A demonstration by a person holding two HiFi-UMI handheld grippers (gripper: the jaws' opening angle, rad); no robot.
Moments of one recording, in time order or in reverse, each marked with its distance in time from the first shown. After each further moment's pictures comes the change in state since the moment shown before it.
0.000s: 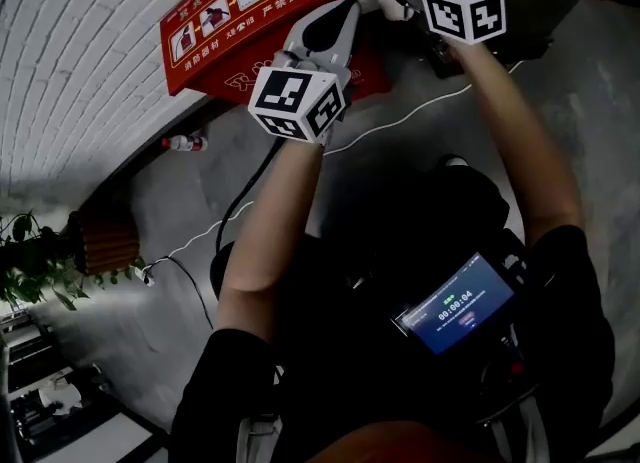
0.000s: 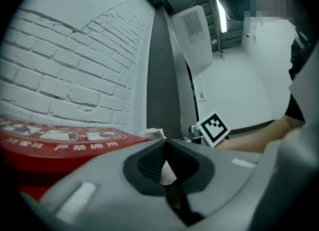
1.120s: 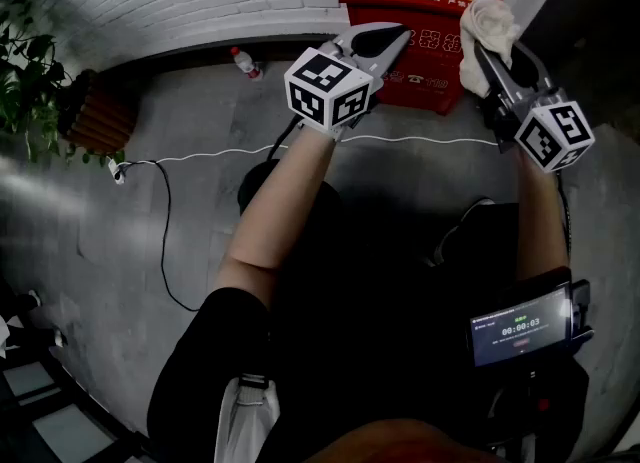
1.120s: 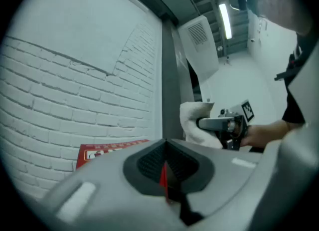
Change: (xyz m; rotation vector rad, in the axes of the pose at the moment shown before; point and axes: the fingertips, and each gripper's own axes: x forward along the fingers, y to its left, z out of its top) left arm -0.240 0.017 0.086 -0.022 -0.042 0.080; right arm -0.103 0.284 0.108 -0.194 -0.173 0.194
